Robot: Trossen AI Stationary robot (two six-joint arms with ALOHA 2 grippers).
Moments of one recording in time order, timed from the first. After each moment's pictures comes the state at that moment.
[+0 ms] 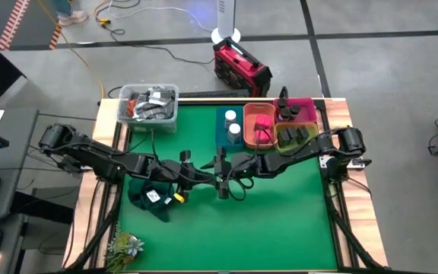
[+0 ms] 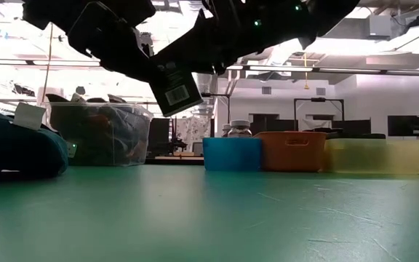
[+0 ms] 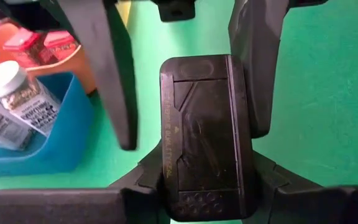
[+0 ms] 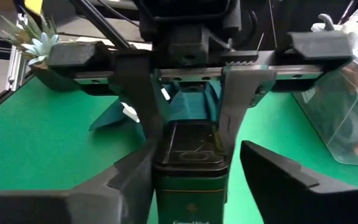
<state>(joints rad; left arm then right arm) -0.21 1.32 0.71 0.09 -0.28 0.06 0.11 1.81 1.07 0.45 0.10 -0.08</state>
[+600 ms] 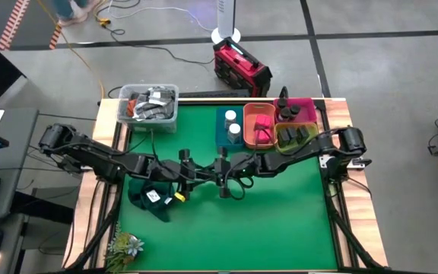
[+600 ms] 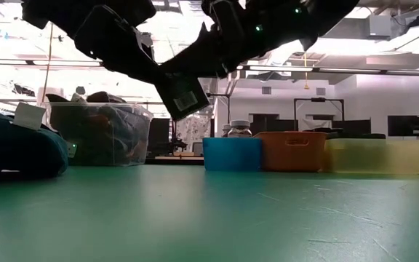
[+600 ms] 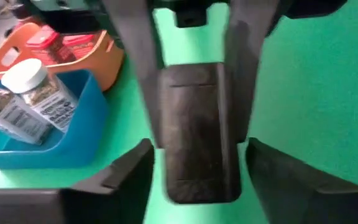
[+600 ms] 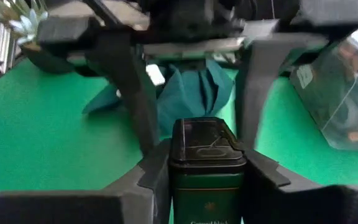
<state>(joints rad) -0.21 1.32 0.71 0.10 -0.33 0.05 0.11 1.80 1.07 0.39 0.10 -0.09</state>
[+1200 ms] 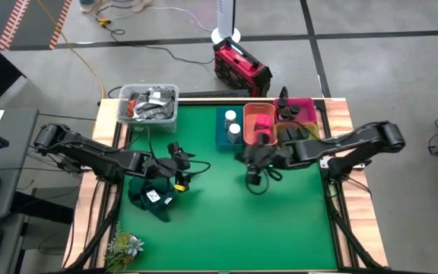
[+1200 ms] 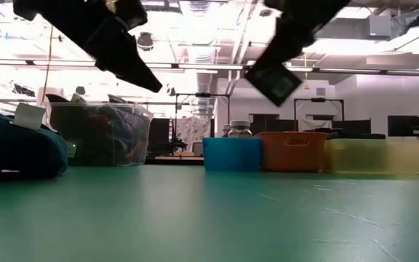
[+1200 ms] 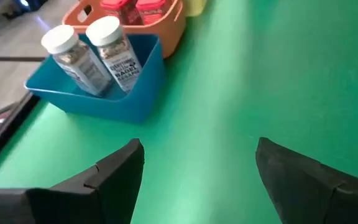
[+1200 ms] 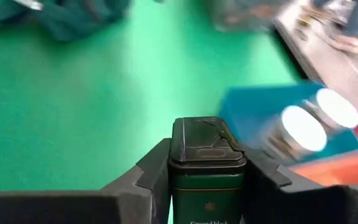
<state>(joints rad) -0.20 1.24 0.71 -0.07 -0.53 -0.11 0.14 1.38 1.02 -0.39 0.43 0.12</state>
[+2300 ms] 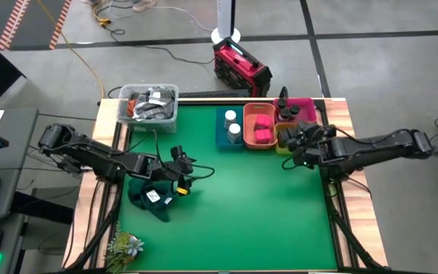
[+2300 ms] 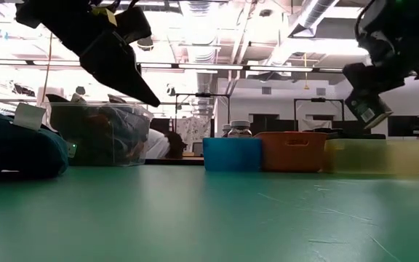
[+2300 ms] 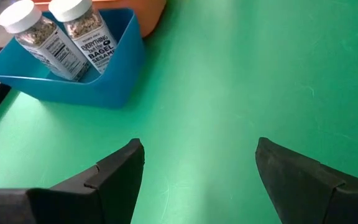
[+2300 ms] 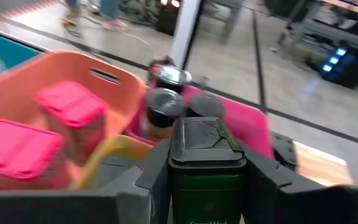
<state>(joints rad) -0.20 1.31 0.71 -0.07 -0.47 -0.12 0.05 0.82 0.55 -0.93 1.17 0.94</state>
